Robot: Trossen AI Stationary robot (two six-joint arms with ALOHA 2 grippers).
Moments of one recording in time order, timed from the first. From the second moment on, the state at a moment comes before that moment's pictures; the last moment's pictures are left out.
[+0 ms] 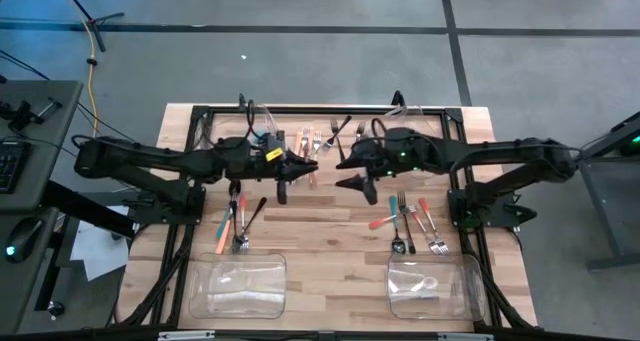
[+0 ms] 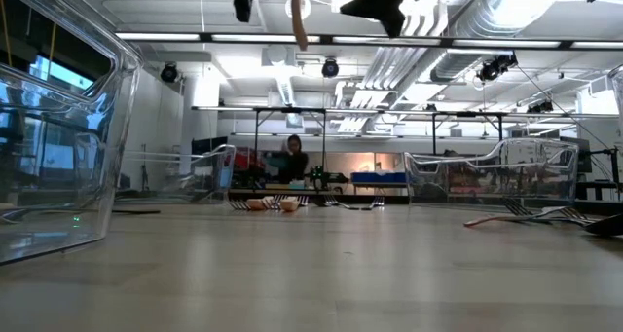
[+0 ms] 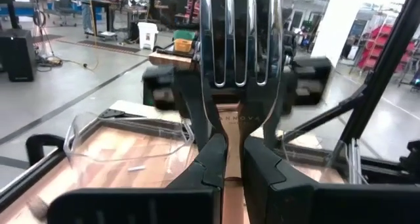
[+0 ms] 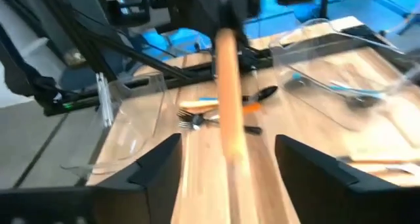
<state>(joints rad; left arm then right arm) 0.01 1.21 0.83 0.34 -0.08 -0.15 -0.07 1.28 1.03 -0.09 -0.16 0.20</state>
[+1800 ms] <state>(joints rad) -0.43 0.99 0.97 -0.47 -0.15 -0.55 -0.08 1.05 0.62 0.47 -0.04 0.23</state>
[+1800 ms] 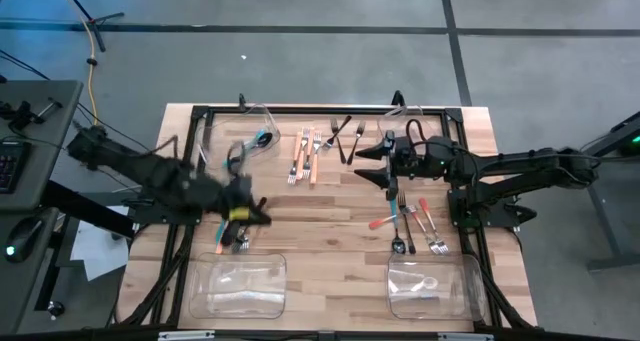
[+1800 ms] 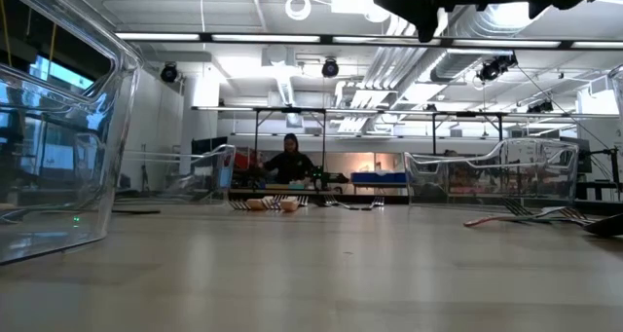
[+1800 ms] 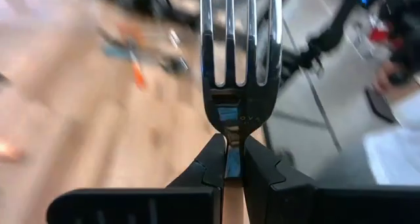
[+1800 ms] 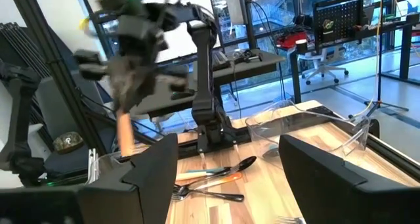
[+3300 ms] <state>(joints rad) -0.81 1.68 0.98 -0.65 0.05 -0.68 -0.09 1.05 0.62 0.41 -0.02 0.22</state>
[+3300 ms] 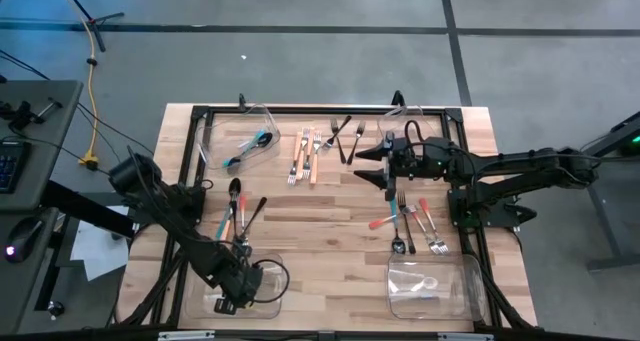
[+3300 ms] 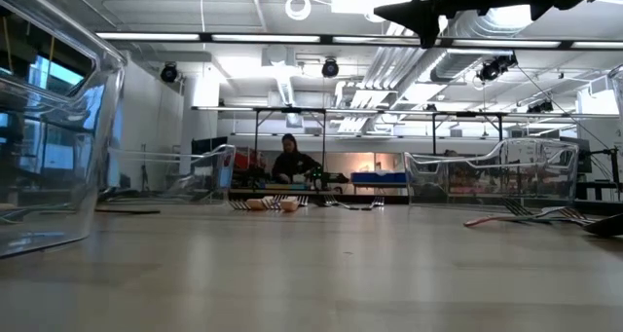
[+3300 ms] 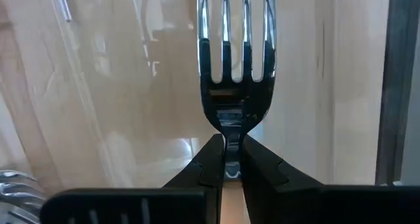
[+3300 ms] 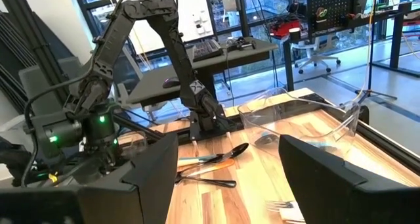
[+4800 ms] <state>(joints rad) -0.81 1.65 0.98 -0.63 0.07 -0.70 -0.09 1.05 0.62 0.39 -0.02 0.22</state>
